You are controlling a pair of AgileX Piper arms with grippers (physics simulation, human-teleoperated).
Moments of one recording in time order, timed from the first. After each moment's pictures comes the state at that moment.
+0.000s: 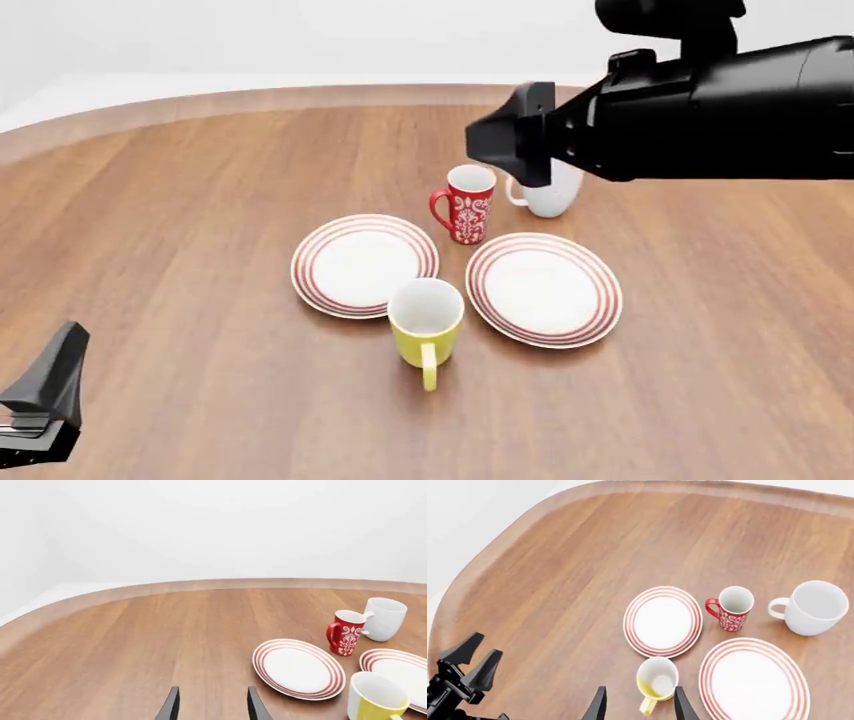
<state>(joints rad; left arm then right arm) 0.00 0.00 0.00 0.00 0.00 0.72 1.13 -1.14 0.56 0.26</state>
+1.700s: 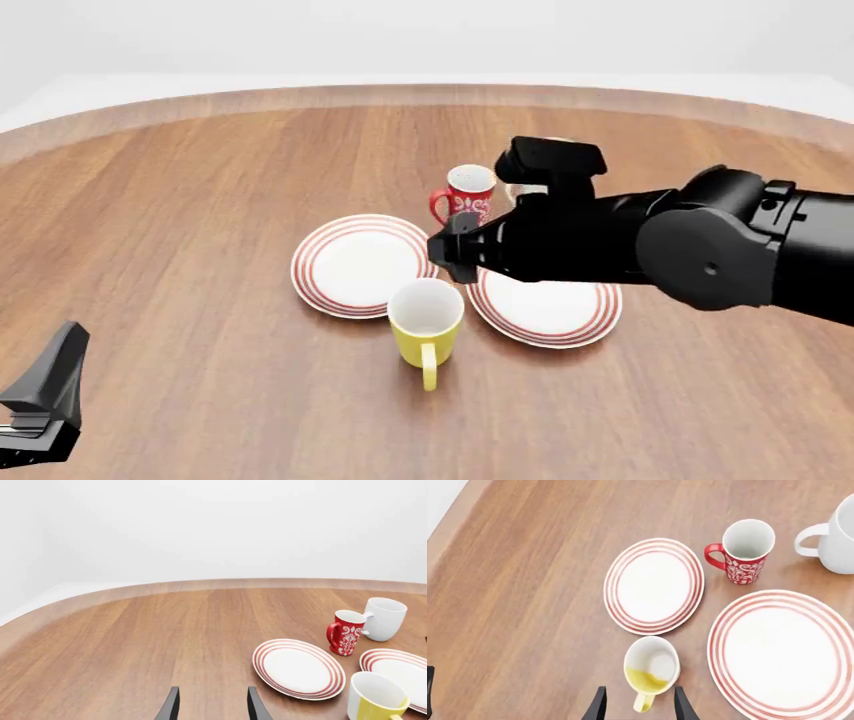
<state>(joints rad) 0.00 0.00 0.00 0.00 0.00 0.72 1.35 -0.92 0.30 0.42</state>
